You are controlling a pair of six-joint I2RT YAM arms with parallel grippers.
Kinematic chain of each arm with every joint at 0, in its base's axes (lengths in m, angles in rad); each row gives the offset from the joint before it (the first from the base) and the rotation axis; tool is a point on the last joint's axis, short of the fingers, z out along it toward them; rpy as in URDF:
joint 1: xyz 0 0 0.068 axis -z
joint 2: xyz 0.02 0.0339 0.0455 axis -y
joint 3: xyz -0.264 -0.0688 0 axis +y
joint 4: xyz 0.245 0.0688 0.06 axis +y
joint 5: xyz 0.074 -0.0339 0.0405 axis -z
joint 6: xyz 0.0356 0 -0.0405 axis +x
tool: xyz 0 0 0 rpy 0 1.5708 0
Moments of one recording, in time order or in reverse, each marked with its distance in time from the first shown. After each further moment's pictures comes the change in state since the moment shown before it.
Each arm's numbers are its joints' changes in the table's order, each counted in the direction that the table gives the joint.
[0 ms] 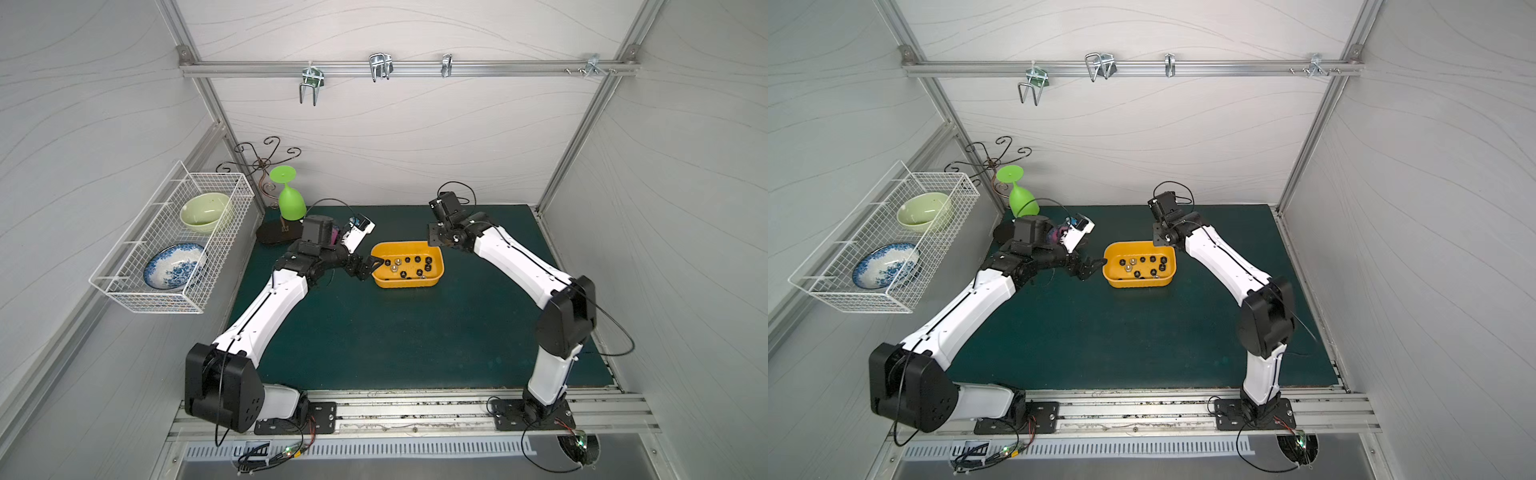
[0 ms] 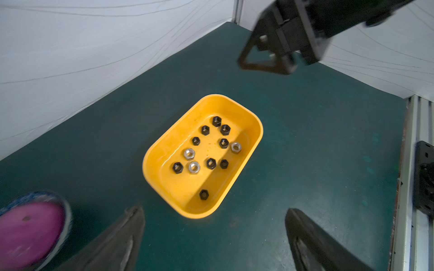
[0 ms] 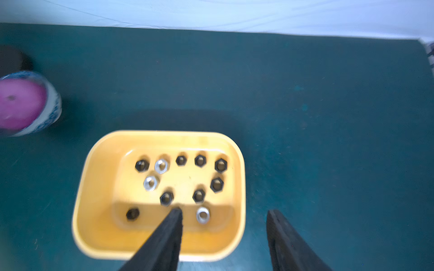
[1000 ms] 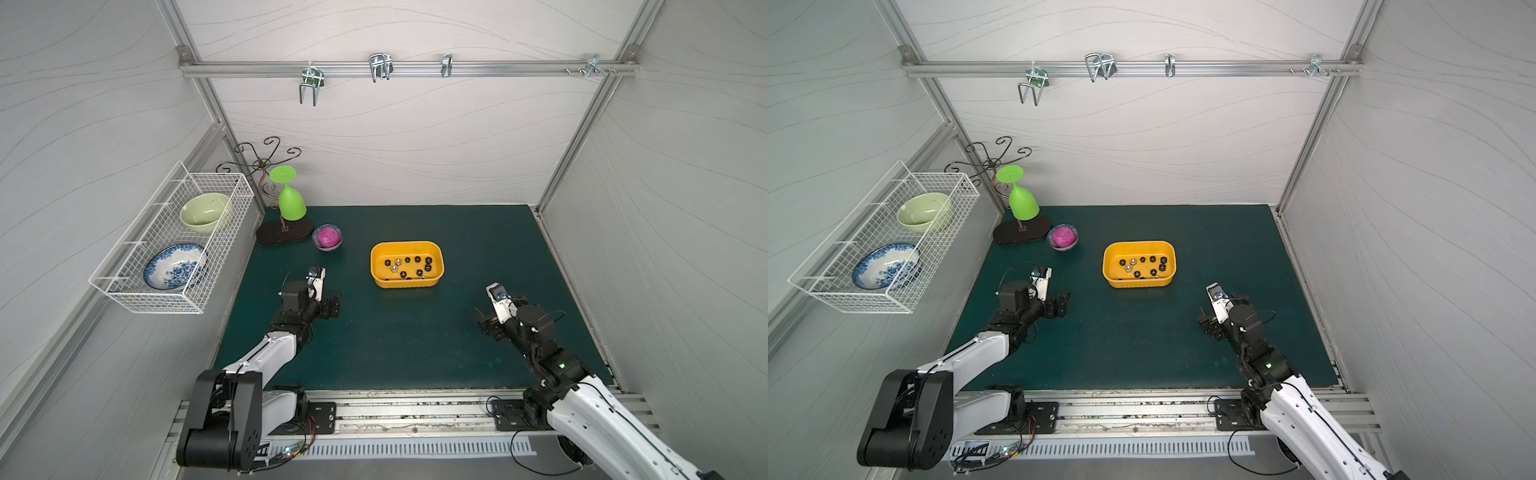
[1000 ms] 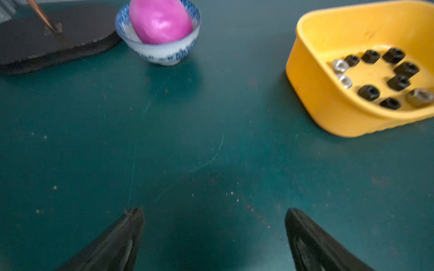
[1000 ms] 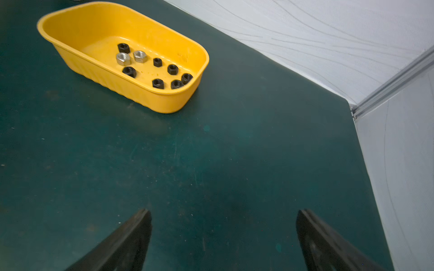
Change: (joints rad) left arm -0.188 0.142 0.865 -0.769 -0.407 -0.241; right arm 0.152 1.258 1.435 -0.585 -0.121 -0.603
